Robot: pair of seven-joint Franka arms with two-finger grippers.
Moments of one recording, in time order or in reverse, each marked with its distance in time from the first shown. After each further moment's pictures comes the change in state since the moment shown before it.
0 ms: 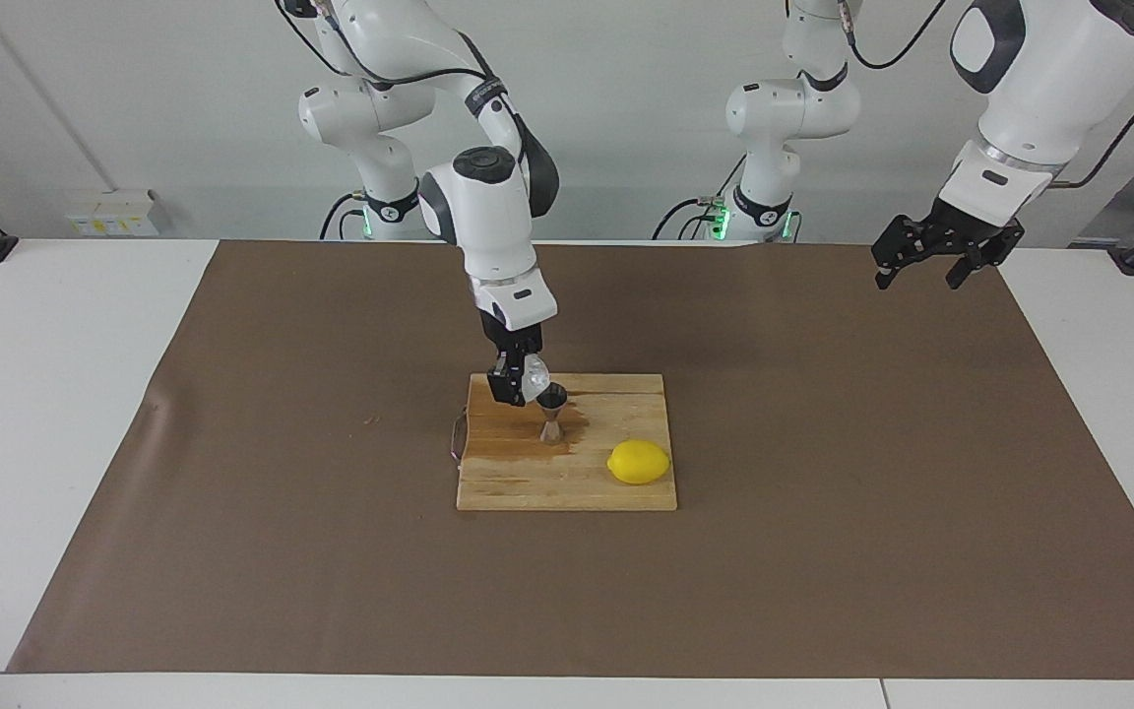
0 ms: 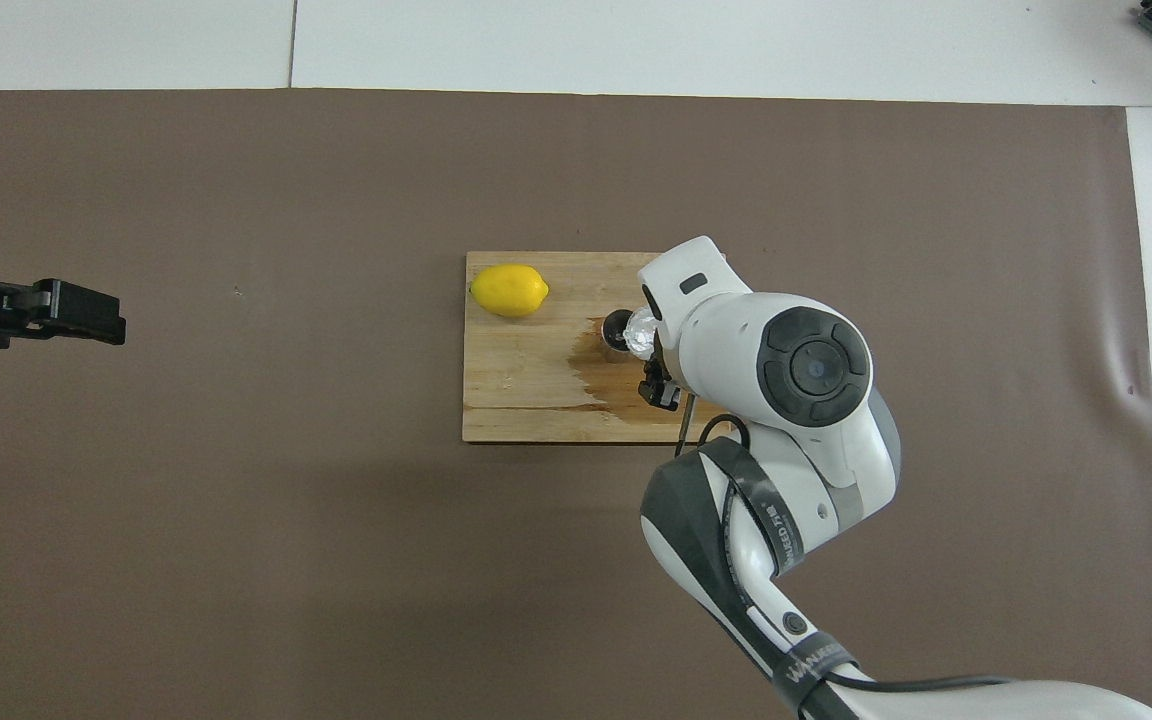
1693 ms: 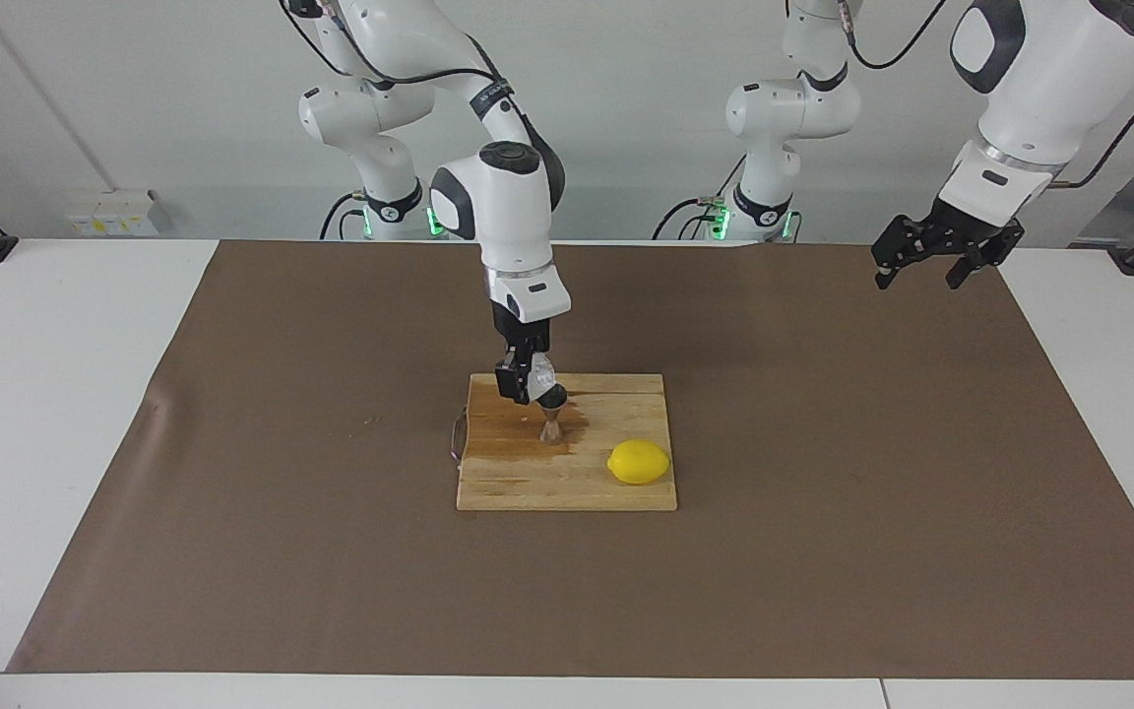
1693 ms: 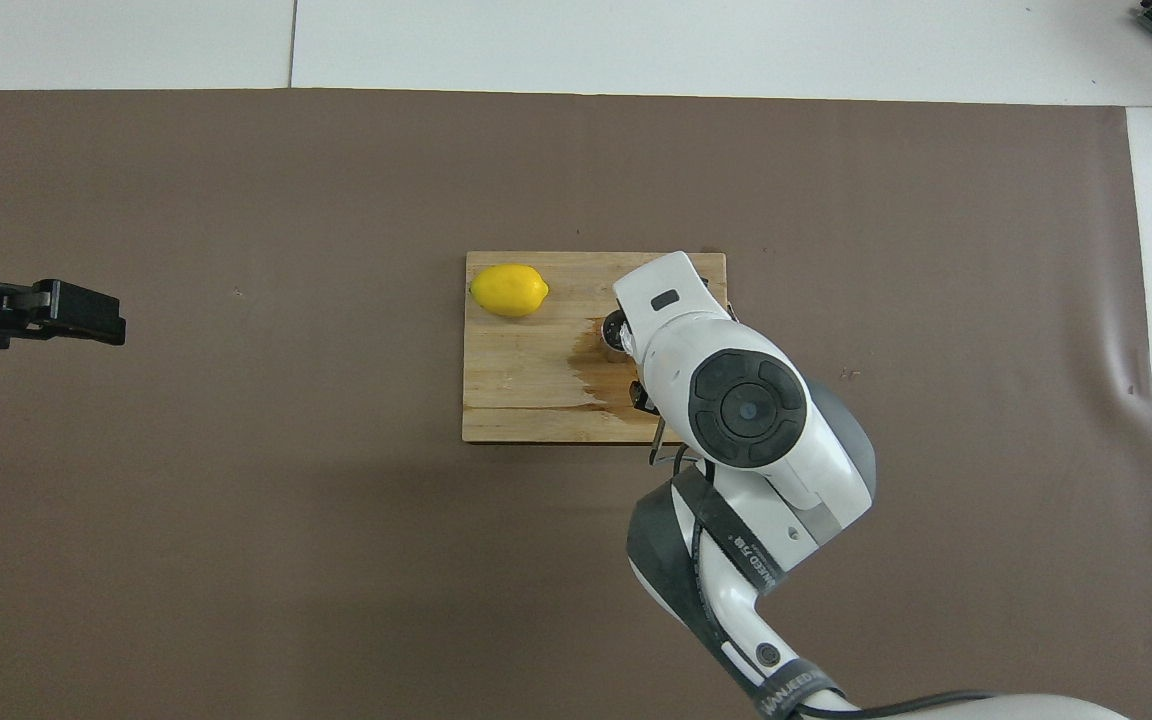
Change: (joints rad) left arm 0.000 0.000 0.000 0.000 0.000 -0.001 0.000; right arm 0.024 0.002 -0.001 0.000 -0.121 0.000 0.137
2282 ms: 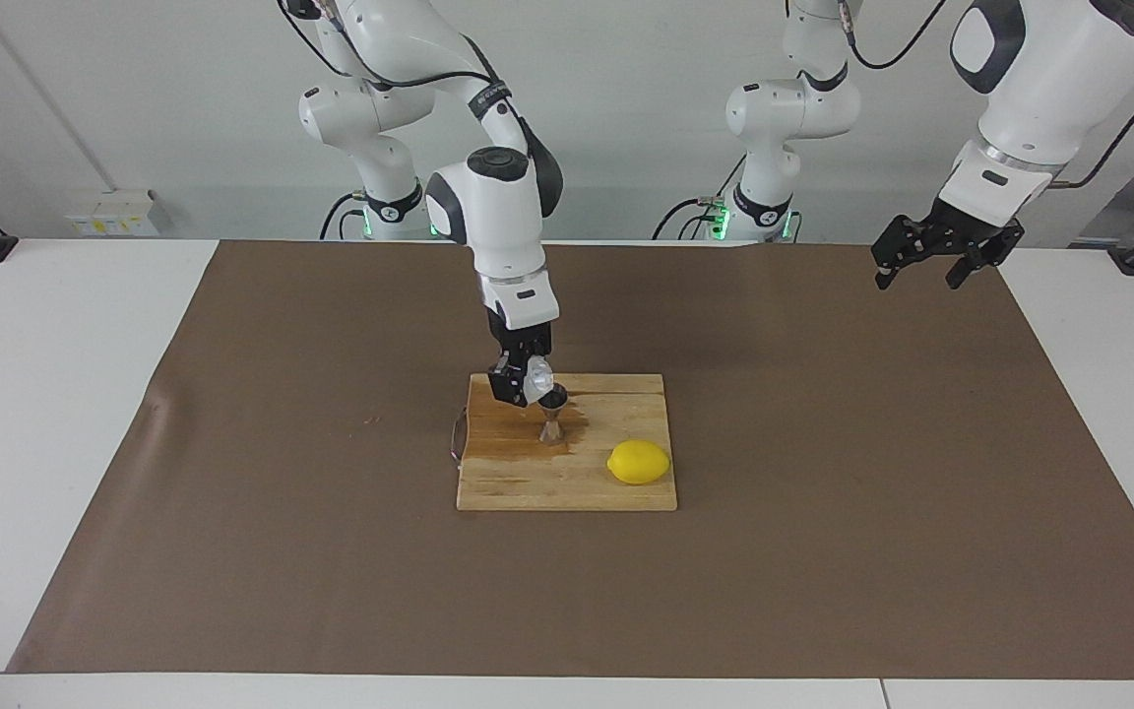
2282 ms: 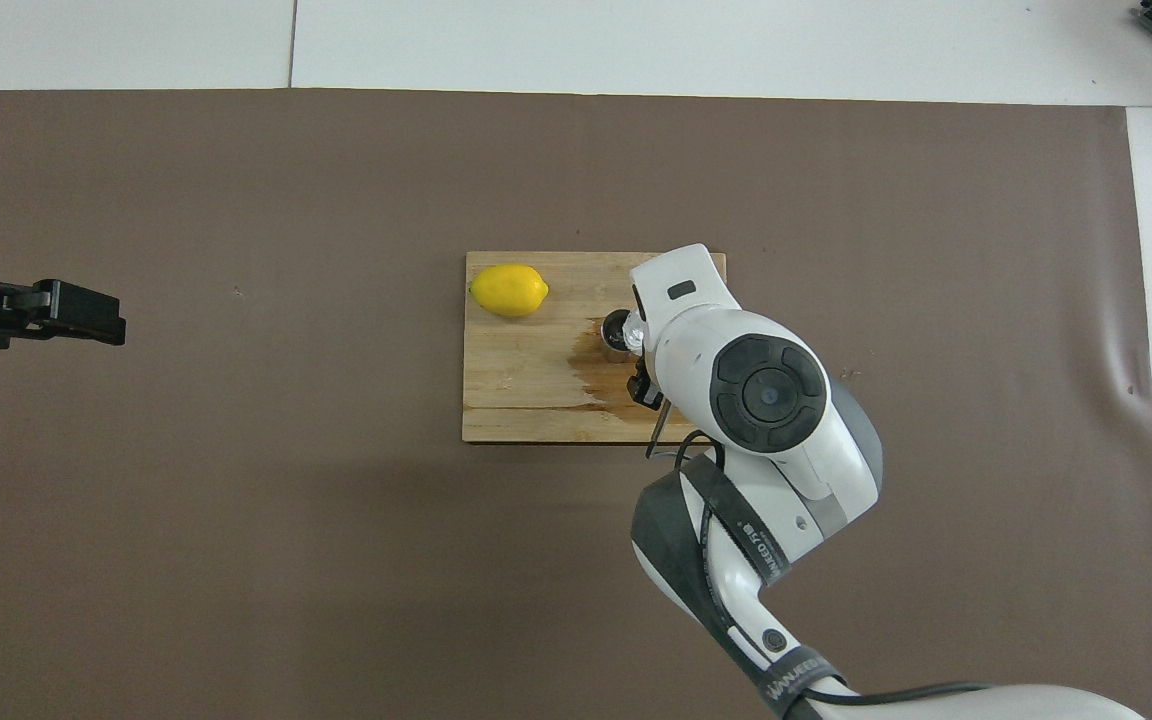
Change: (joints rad) left arm 0.000 0.000 0.000 0.000 0.000 0.000 0.000; right arm -0.012 0.005 -0.001 -0.001 0.103 0.018 0.033
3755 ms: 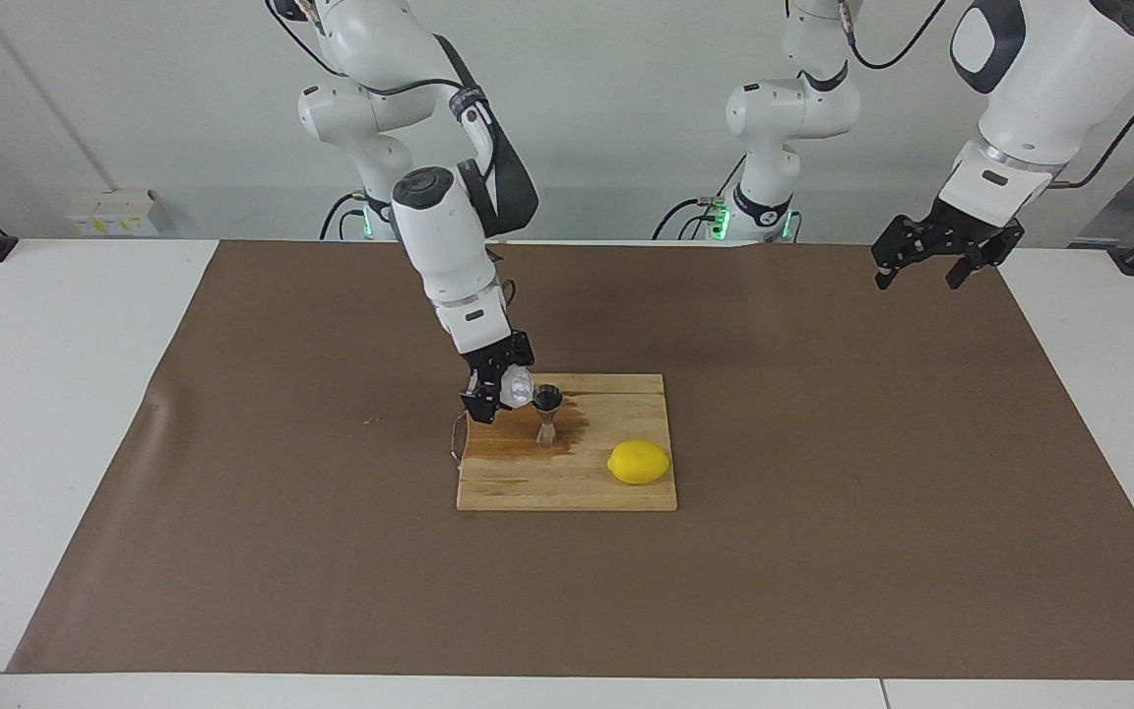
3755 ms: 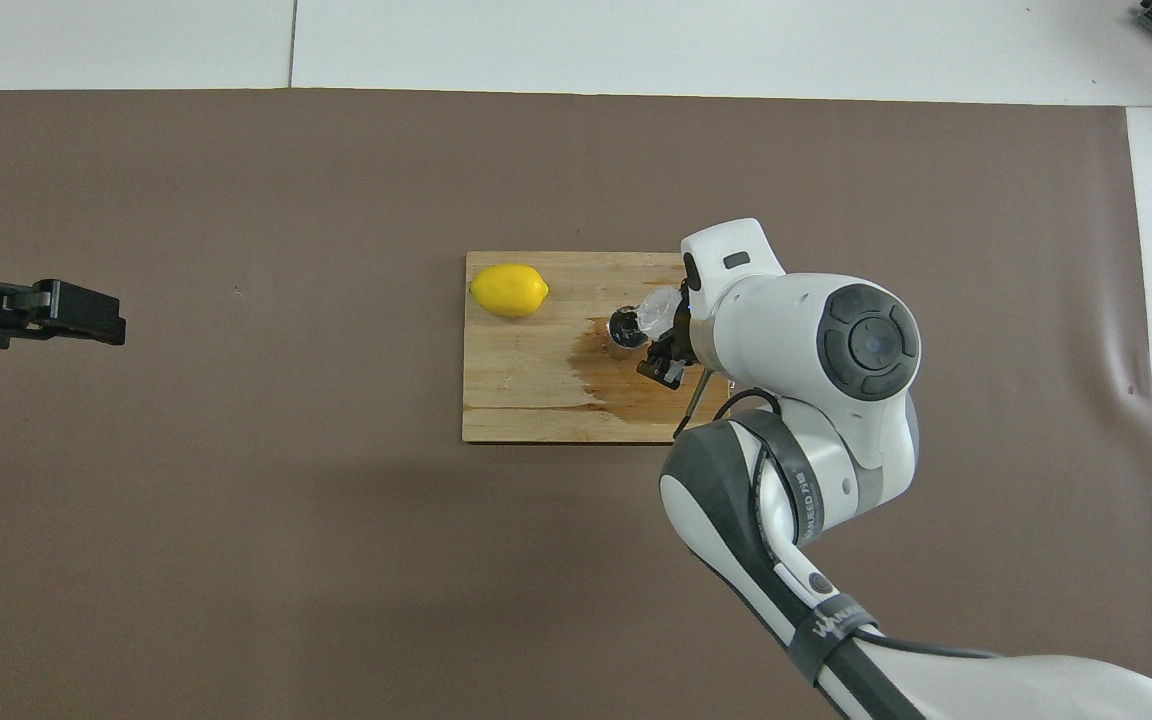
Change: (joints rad) left arm 0.000 0.000 0.000 0.000 0.000 0.000 0.000; right arm -0.093 0.008 -0.001 -0.004 0.293 0.036 -0.302
